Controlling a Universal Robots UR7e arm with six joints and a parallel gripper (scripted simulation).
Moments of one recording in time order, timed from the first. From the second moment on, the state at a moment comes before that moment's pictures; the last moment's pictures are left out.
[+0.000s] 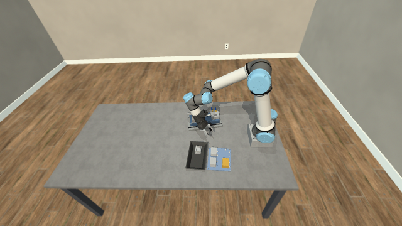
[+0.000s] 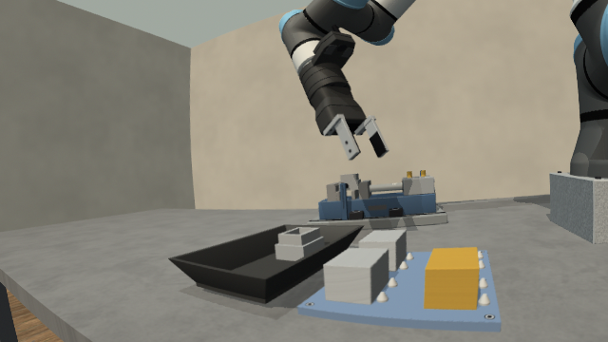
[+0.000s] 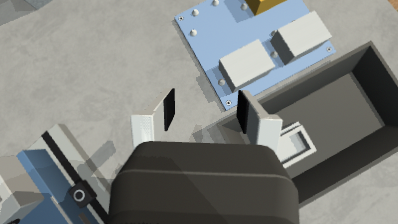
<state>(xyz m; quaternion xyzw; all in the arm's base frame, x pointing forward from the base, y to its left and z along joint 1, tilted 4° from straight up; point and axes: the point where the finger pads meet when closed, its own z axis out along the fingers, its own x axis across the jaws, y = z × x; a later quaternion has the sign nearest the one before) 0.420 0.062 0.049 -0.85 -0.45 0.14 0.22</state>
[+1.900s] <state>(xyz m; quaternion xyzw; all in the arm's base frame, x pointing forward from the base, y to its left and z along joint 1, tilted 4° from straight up) 0.528 -0.185 0.075 -1.00 -0.08 0.03 0.02</state>
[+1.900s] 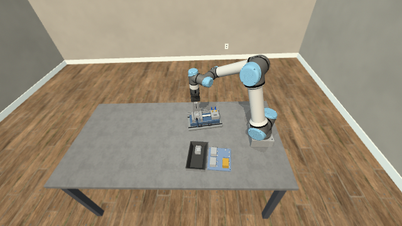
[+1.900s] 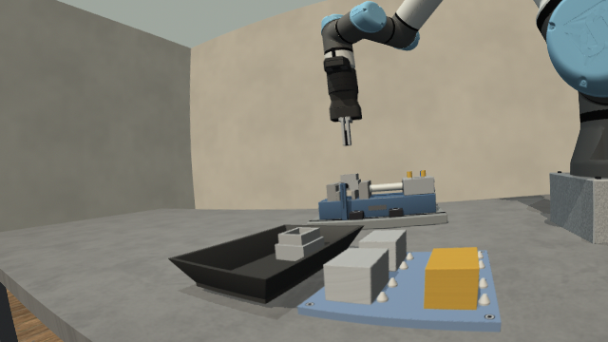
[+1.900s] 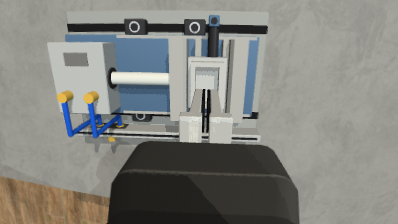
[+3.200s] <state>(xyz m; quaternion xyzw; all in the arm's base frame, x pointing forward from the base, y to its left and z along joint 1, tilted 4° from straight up) 0.528 -0.185 0.075 -1.00 -0.08 0.03 0.02</state>
